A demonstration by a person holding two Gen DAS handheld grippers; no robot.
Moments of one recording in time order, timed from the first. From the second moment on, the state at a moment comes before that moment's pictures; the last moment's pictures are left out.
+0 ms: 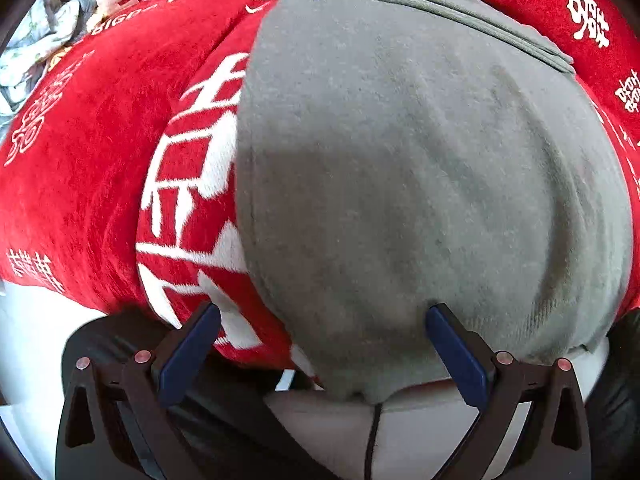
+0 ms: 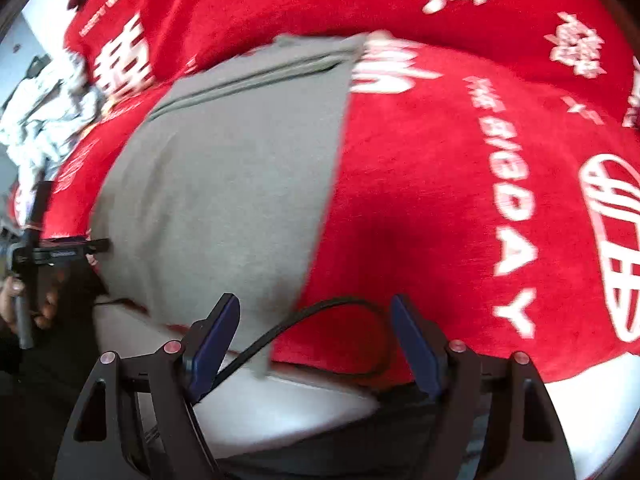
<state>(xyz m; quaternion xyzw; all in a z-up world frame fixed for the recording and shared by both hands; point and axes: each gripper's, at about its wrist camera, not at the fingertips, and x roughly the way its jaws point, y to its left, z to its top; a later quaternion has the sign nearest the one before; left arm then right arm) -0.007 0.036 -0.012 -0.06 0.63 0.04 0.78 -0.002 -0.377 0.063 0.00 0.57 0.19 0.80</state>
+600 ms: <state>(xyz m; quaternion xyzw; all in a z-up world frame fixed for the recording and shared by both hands) -0.017 0.071 0.010 -0.14 0.56 0.10 0.81 -0.092 -0.470 0.245 0.02 0.17 -0.05 0.98</state>
